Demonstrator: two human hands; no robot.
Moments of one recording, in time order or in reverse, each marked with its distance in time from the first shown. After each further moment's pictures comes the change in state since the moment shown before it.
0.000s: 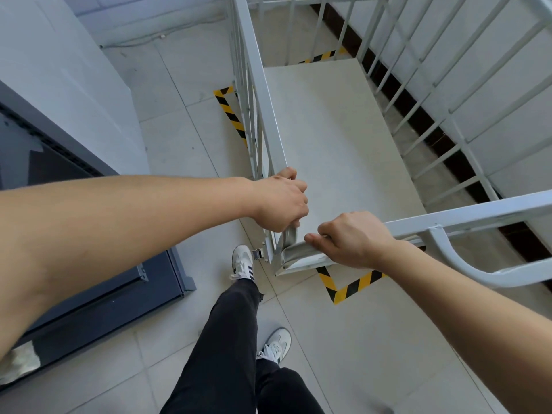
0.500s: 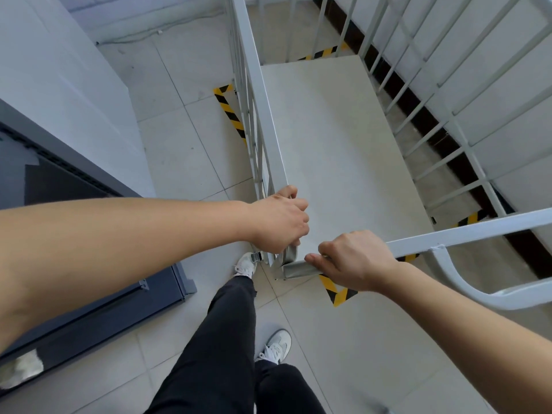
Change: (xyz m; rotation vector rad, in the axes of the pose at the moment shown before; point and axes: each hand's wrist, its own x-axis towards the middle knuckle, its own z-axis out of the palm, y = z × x) left_hand -0.002 -0.007 0.006 -0.070 0.051 0.032; right_hand 0.004 -0.002 -0.005 -0.028 -0.063 -0.018
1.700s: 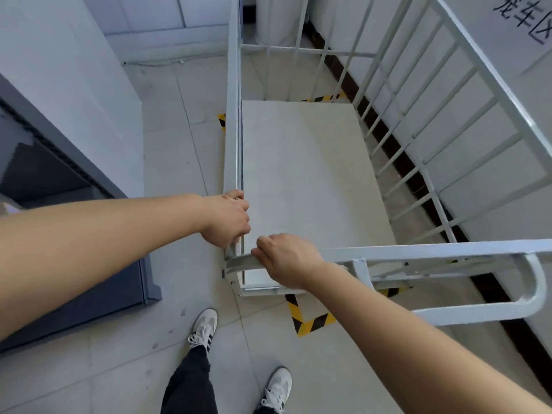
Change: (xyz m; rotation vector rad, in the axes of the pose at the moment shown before) left_hand 0.012 0.023 -0.021 0.035 -0.302 -0.269; right_hand -0.012 0.016 -0.003 0.191 0.055 -0.160
